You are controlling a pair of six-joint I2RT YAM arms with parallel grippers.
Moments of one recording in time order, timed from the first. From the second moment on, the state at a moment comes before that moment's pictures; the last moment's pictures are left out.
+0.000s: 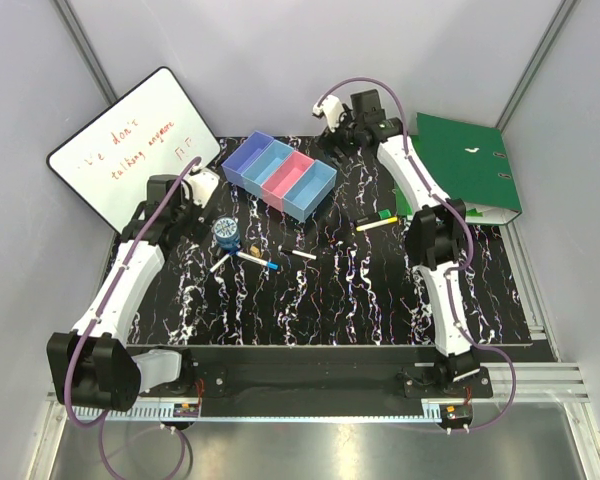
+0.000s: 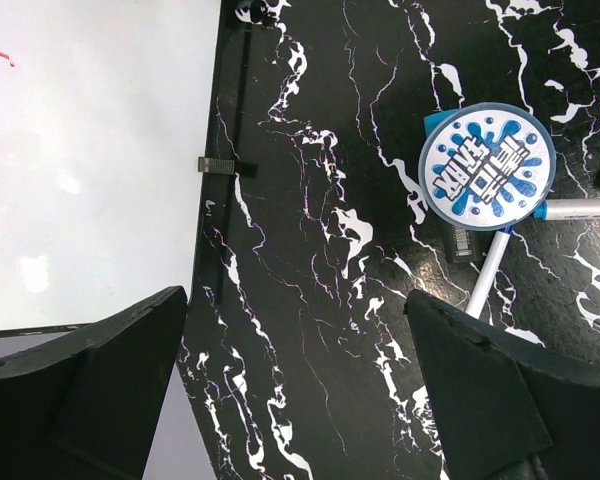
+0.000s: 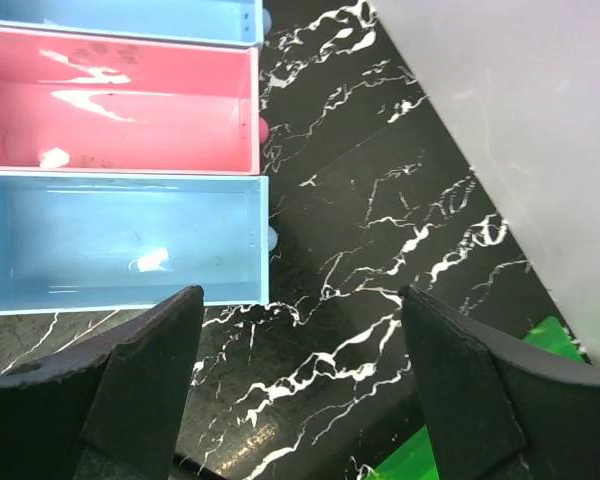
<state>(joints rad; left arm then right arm) -0.10 1.20 1.00 -0.48 -0.08 0.52 0.35 2.41 2.45 -0.70 -0.30 -0.58</state>
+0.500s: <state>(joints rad) -0.10 1.20 1.00 -0.50 -0.08 0.51 0.34 2.62 2.59 -0.78 -0.34 -0.60</state>
